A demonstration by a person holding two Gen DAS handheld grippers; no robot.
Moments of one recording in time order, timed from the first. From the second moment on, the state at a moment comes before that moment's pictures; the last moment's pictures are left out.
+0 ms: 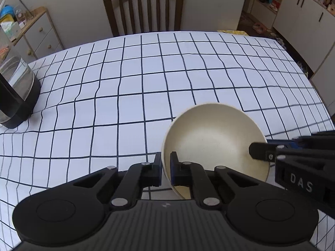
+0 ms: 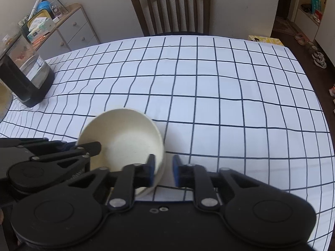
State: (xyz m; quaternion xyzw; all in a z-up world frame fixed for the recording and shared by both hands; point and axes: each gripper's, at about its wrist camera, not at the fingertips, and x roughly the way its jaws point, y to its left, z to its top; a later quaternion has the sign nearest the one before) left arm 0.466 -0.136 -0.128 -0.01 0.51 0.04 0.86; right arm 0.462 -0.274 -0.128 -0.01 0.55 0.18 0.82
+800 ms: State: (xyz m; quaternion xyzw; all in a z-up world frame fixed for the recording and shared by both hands) left arm 0.348 -0.164 -0.038 0.01 0.49 -0.03 0.87; right arm 0.355 -0.294 -0.040 -0.01 0.52 0.13 0.84
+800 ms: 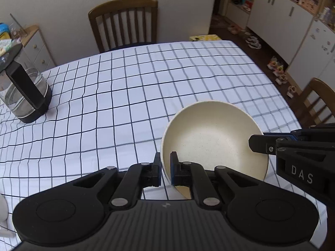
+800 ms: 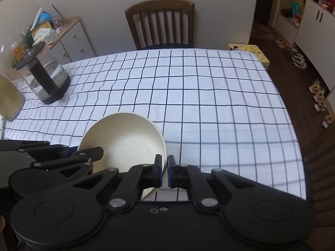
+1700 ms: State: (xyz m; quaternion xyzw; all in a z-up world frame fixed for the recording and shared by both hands) left arm 0.180 -0.212 0.000 0.06 0.47 -0.12 0.87; right arm 0.169 -0.331 0.019 0.02 0.49 0.07 0.87
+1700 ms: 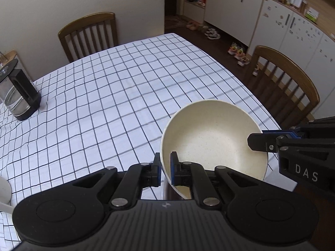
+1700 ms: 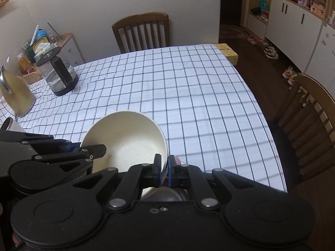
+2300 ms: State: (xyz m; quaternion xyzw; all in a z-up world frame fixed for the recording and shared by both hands) left arm 0.141 -0.242 -0.060 0.13 0.46 -0.15 0.87; right arm 0.115 -0.345 -0.032 0.03 0.51 0.03 0.86
